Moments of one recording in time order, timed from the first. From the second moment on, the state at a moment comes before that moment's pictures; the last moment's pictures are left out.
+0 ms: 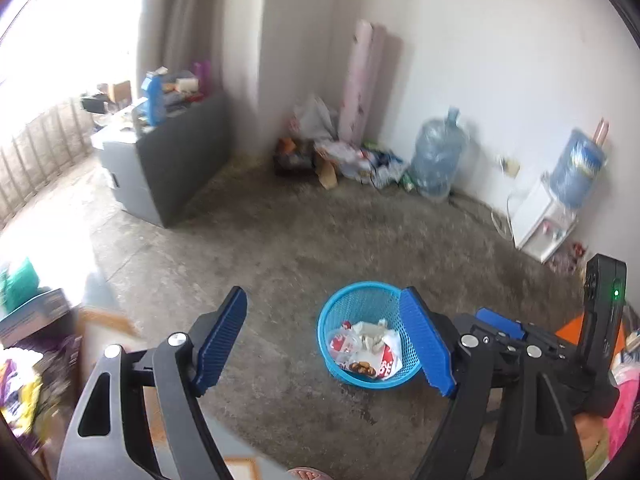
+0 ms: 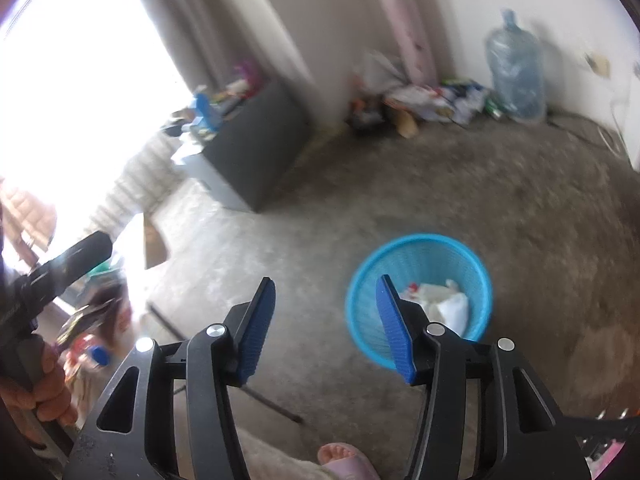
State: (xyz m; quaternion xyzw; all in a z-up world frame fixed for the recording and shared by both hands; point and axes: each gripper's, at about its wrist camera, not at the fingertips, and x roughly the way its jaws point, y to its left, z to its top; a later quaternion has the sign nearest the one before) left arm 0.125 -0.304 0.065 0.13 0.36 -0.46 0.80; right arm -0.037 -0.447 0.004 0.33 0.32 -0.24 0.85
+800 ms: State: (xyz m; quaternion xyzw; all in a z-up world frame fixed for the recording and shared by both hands) left arm 0.100 0.014 0.132 0.05 0.29 -0.24 0.92; right arm -0.003 -0.304 0.079 0.24 0.29 -0.07 0.92
